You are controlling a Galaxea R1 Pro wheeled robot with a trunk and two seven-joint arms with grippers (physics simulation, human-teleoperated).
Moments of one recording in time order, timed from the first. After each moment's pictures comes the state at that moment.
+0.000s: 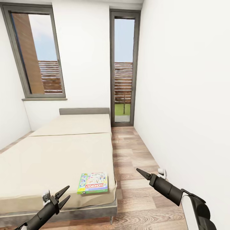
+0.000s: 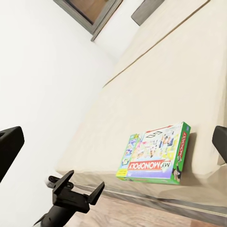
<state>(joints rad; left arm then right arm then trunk) -0.33 0.15 0.57 -0.54 0.46 0.61 -1.16 -0.18 0.11 -0.33 -1.52 -0.36 0.87 0.82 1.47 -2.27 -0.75</state>
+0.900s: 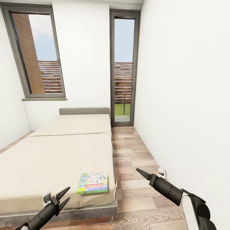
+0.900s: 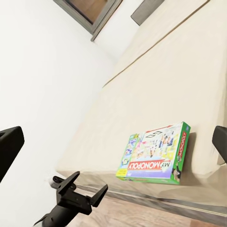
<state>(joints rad) -0.33 0.15 0.57 -0.54 0.46 0.61 -1.09 -0.18 0.11 -0.33 -1.52 -0.36 0.87 0.82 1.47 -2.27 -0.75</state>
